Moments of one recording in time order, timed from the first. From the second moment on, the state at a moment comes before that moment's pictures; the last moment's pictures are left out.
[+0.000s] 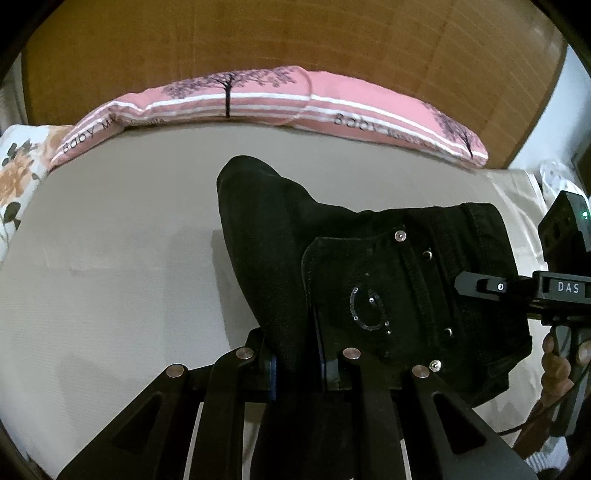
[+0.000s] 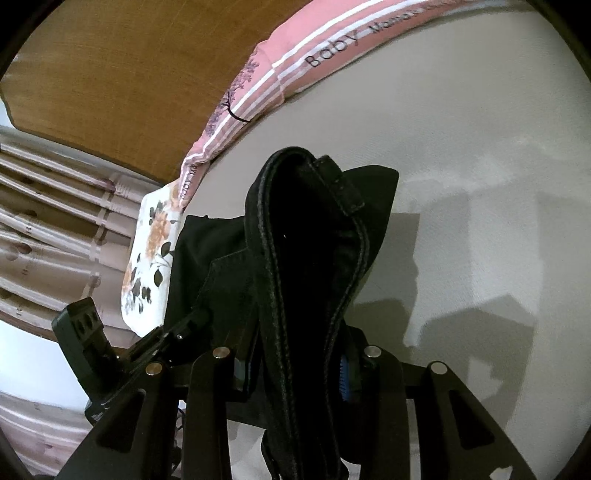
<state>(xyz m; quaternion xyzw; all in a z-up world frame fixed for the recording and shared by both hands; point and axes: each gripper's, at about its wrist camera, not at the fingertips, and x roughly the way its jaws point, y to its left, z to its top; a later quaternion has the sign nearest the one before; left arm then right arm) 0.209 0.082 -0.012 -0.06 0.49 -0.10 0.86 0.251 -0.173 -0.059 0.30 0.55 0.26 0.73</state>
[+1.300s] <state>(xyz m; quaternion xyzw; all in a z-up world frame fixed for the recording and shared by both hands) 0.302 0.140 -0.068 -0.03 0.49 -0.02 0.87 0.339 -0.103 -0.090 0.12 0.53 0.17 0.82</state>
